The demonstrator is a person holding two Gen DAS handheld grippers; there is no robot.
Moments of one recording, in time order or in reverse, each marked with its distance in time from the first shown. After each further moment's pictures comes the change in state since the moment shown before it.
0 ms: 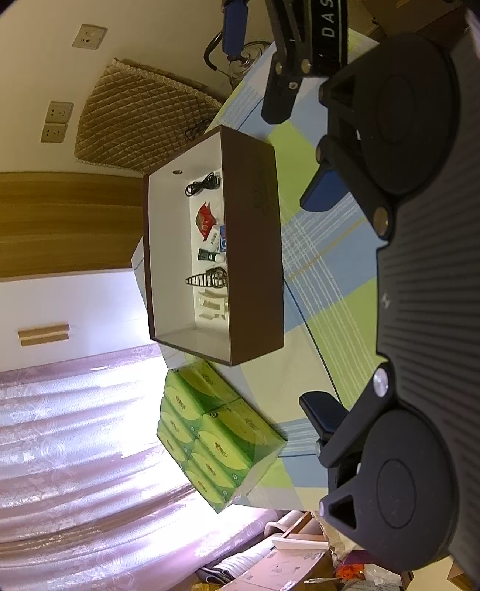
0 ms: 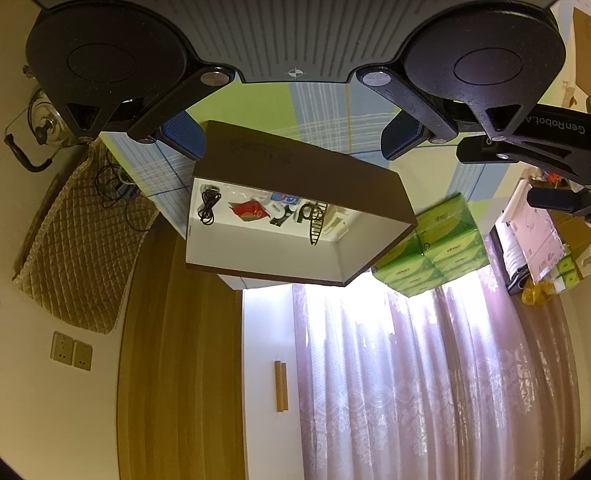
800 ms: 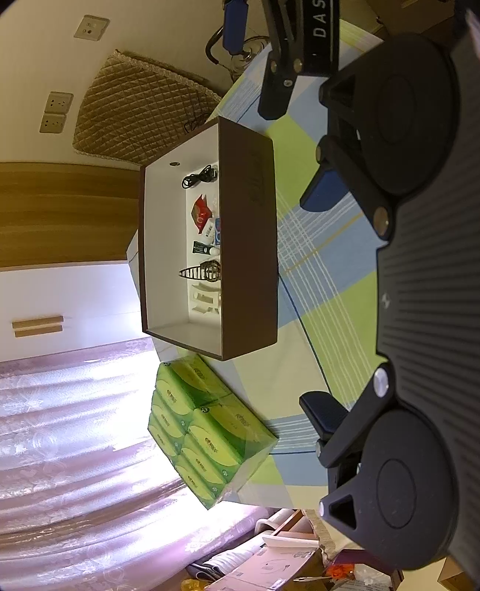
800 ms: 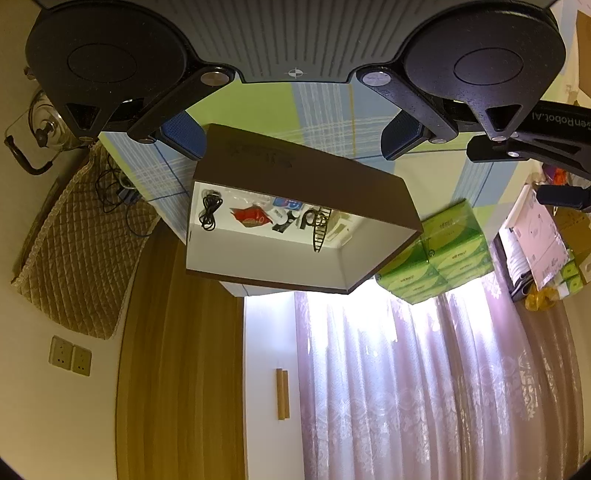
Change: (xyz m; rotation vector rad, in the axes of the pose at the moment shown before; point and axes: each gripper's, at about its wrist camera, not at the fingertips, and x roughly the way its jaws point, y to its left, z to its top) left arm 0.007 0.000 -0.003 -0.021 0.020 0.009; right arm 0.010 -0.004 0.000 -0.007 0.026 -0.004
